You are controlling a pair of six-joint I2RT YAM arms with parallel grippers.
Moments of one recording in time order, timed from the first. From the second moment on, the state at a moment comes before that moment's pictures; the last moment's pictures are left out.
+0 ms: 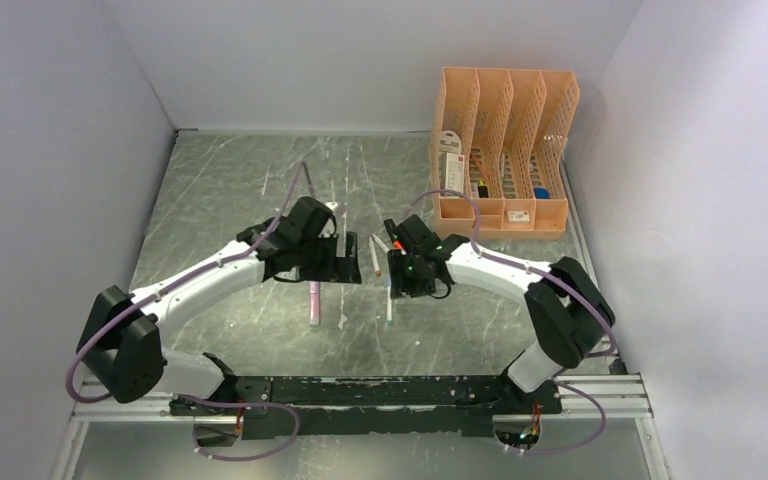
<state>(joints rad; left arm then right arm) -0.73 1.38 0.99 -0.55 0.13 -0.57 0.71 1.56 0.91 -0.48 -0.03 0.55</state>
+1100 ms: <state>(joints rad) -0.54 1.24 0.79 -0.16 0.54 -0.71 0.80 1.37 0.88 -0.37 -0.12 0.61</state>
